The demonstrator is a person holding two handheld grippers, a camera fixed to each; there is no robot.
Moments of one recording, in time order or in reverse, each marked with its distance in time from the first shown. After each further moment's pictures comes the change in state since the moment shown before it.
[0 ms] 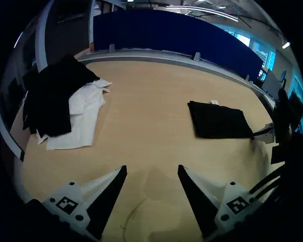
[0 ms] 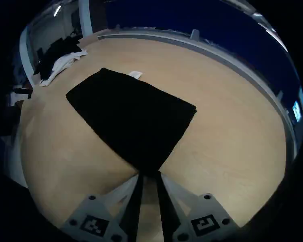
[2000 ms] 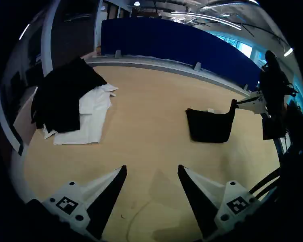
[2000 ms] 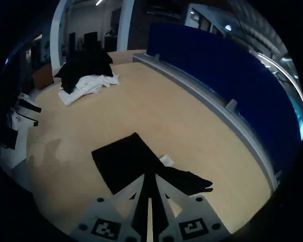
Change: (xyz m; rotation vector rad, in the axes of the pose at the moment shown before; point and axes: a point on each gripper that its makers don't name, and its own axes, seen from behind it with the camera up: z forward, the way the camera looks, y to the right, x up) left arm 0.006 -0.004 -0.040 -0.007 0.055 -0.058; right arm 0.199 -0.090 -0.017 0.071 0.178 -0.339
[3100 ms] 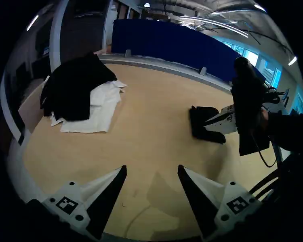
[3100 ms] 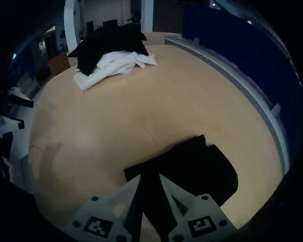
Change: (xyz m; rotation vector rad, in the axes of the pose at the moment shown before) left arm -0.021 -0.012 -0.021 0.029 0.018 -0.066; right arm -0.002 -0.110 0.103 0.179 -0.106 -0.052
